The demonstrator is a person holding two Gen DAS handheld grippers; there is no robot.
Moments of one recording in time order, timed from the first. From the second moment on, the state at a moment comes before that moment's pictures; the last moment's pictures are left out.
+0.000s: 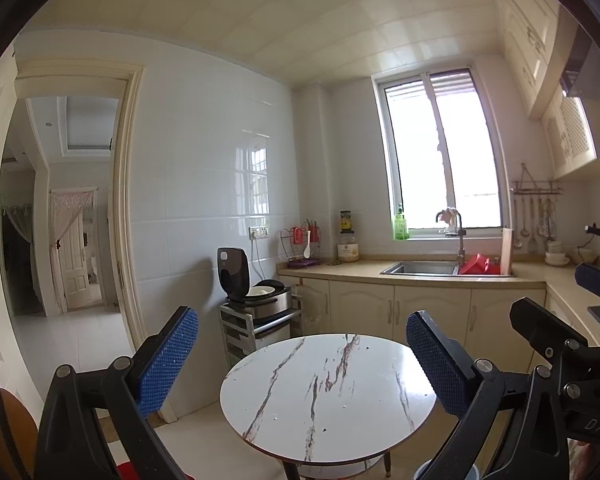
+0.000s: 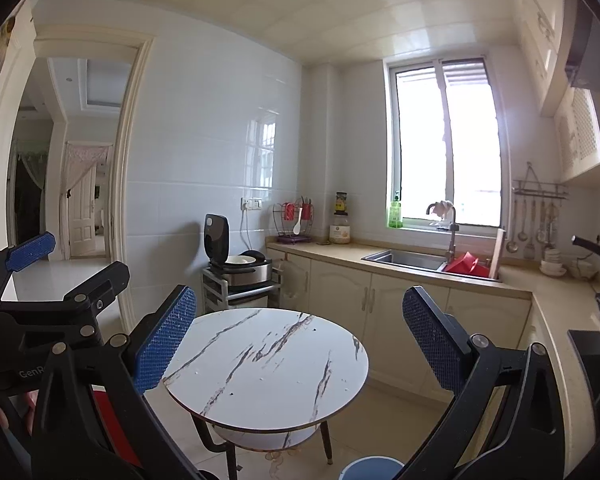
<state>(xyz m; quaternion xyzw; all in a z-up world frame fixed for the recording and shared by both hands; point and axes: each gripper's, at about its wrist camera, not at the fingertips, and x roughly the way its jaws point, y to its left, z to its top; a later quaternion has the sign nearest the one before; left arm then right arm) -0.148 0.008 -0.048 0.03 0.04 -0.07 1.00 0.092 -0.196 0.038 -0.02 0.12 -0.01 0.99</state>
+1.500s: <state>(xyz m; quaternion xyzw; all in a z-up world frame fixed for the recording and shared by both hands) -0.119 0.032 -0.059 0.03 0.03 -0.09 1.00 0.092 -0.196 0.038 -0.02 0.12 -0.01 0.99</state>
